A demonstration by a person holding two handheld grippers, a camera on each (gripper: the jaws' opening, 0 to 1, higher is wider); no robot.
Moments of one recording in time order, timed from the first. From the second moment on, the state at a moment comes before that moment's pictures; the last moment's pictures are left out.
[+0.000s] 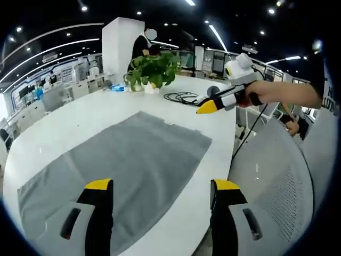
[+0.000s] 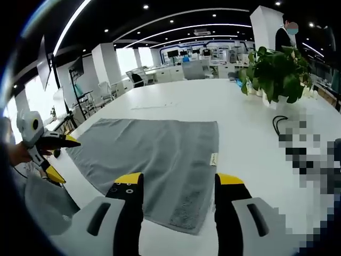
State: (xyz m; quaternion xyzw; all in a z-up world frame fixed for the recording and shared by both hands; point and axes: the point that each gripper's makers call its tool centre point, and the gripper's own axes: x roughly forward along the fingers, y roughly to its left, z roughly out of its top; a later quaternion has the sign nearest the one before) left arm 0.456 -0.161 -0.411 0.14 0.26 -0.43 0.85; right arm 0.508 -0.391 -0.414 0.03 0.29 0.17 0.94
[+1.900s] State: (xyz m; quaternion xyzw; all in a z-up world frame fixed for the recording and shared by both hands) left arm 0.456 -0.317 -0.419 0.16 0.25 -0.60 0.74; right arm 0.626 -0.394 -0.389 -0.02 0.26 0.22 0.94
